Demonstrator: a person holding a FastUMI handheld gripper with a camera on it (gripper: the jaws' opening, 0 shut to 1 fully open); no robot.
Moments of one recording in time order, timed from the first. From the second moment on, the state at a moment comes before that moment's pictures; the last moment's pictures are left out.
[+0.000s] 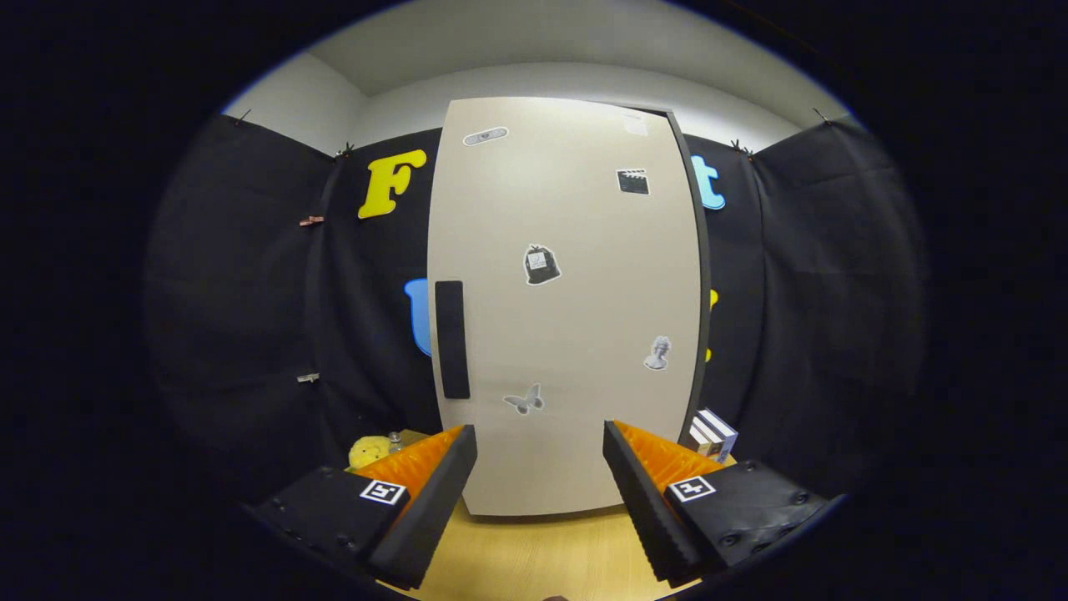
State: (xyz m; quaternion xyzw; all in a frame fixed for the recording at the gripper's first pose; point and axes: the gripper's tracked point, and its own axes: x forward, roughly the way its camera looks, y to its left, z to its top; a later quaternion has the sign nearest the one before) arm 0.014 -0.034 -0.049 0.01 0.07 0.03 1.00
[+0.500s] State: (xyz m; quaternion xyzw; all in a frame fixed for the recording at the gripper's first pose) arm 0.007 -0.038 -0.034 0.04 0.06 -0.01 1.00
